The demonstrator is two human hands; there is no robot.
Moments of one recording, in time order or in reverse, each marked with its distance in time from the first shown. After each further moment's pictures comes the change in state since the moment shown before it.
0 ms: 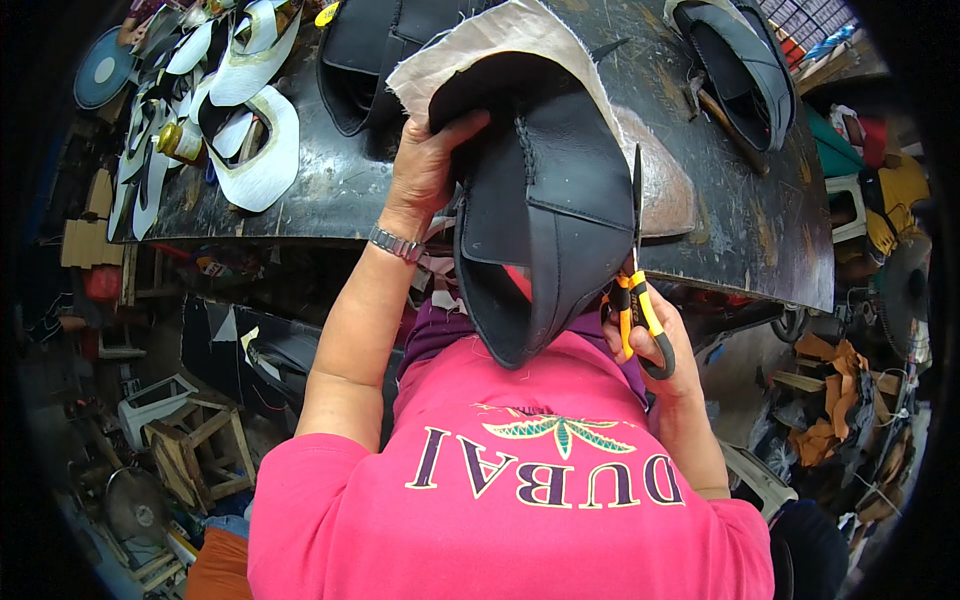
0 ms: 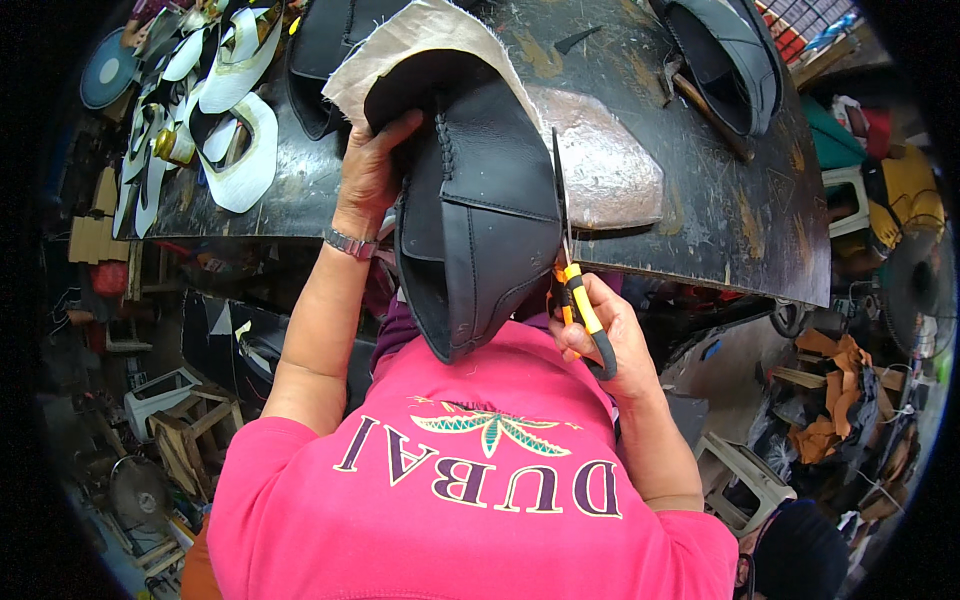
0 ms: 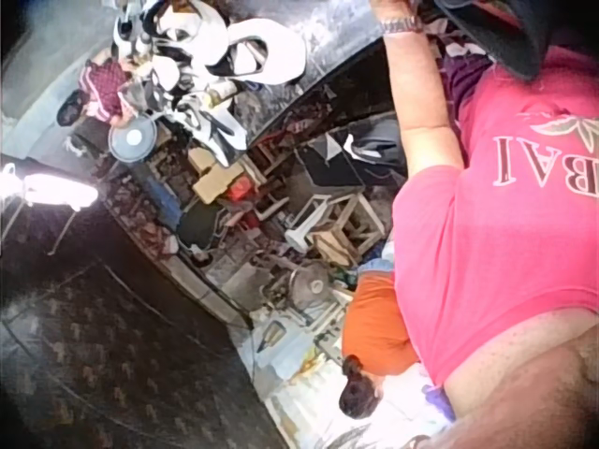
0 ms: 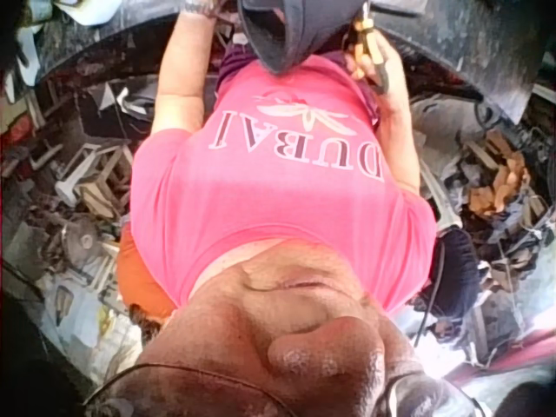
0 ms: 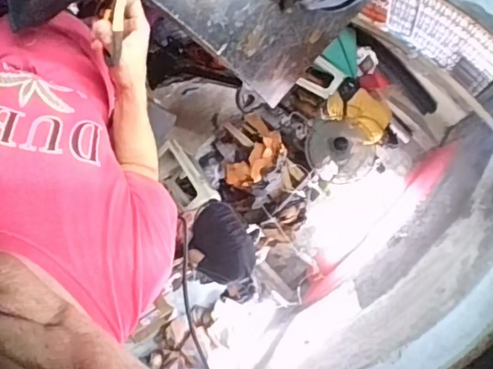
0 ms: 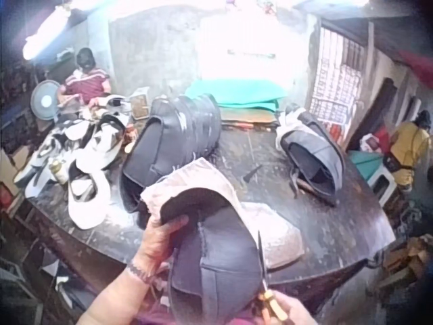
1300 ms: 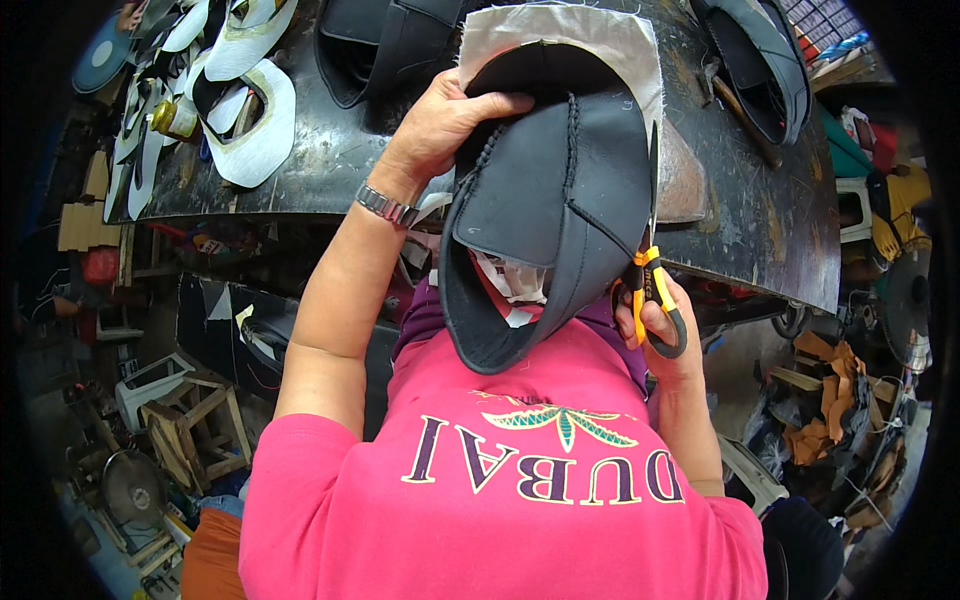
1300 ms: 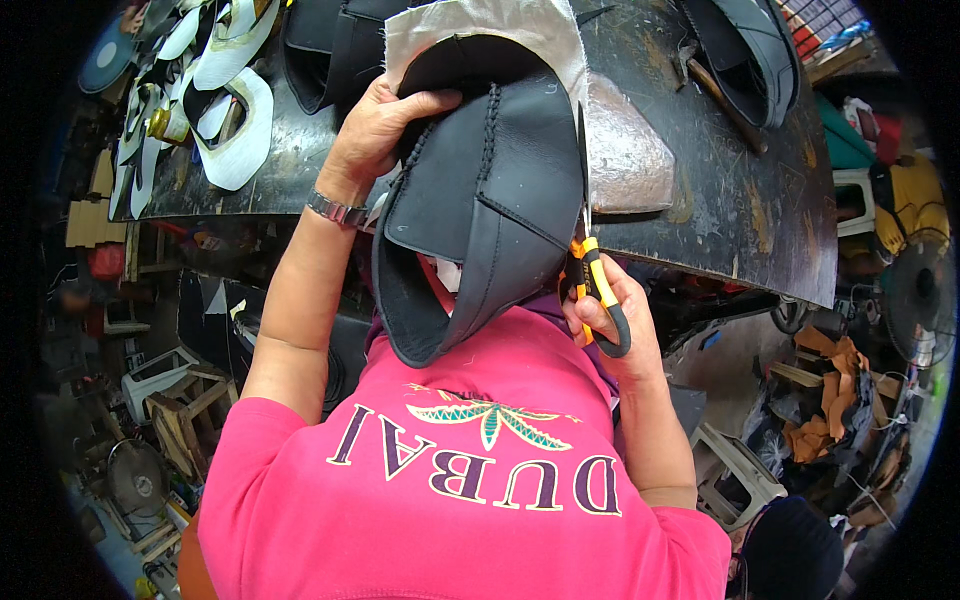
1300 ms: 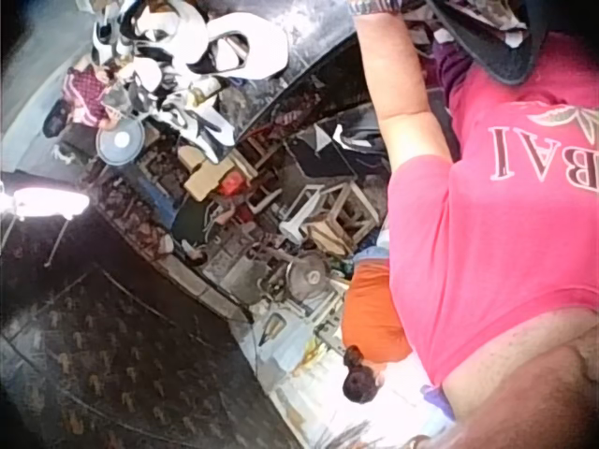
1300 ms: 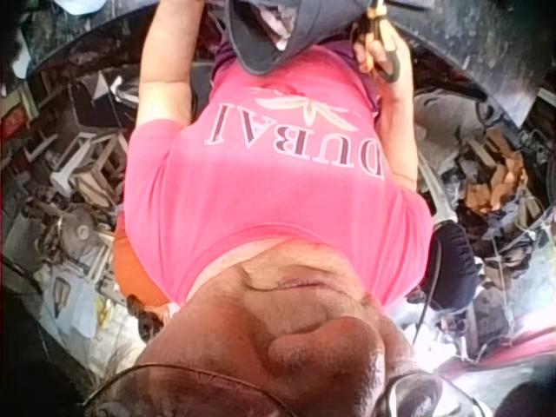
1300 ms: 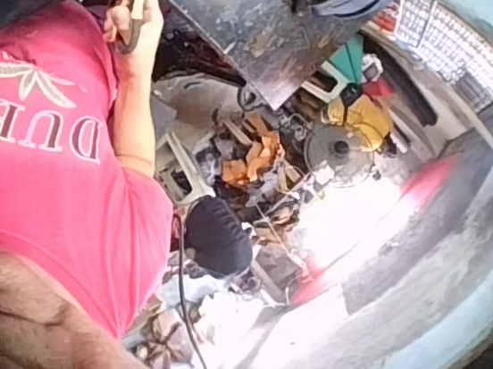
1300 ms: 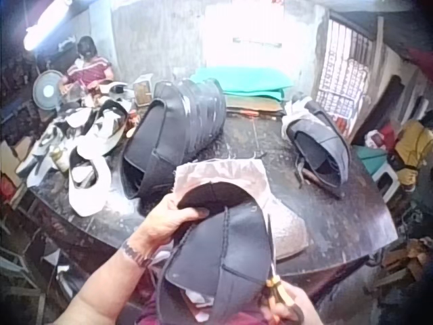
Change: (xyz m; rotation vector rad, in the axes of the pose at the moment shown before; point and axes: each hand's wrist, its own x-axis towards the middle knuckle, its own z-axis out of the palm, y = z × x) left_hand 0.015 0.013 0.009 0.200 -0.256 -0.207; right_hand 0.007 0.015 -0.015 0.087 0.033 -0.021
